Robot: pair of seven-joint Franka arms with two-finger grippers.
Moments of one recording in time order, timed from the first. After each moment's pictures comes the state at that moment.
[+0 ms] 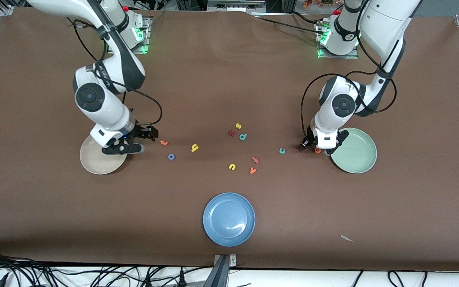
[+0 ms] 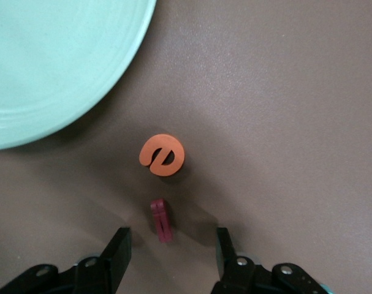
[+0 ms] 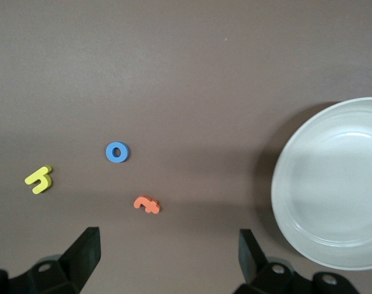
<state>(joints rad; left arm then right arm) -0.19 0.46 -0.15 -2.20 0.01 2.67 -1.16 0.09 0.34 0.27 -1.96 -0.12 2.29 0.36</state>
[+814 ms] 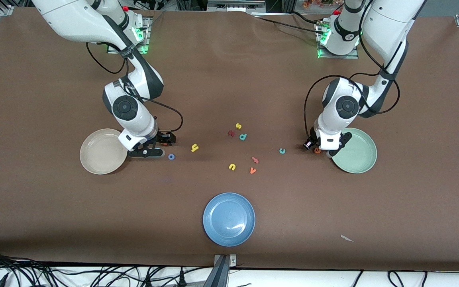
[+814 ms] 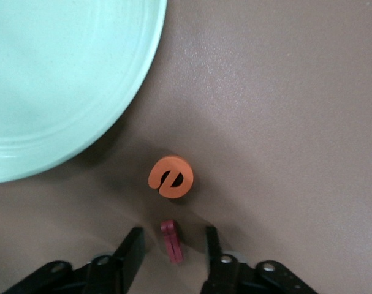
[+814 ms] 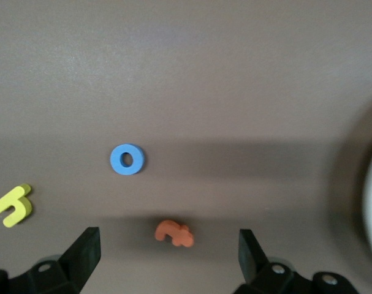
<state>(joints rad) -0.16 0.46 -0.15 -2.20 0.02 2.67 -1.11 0.14 0.52 0.29 -1.99 -0.22 2.48 0.56</state>
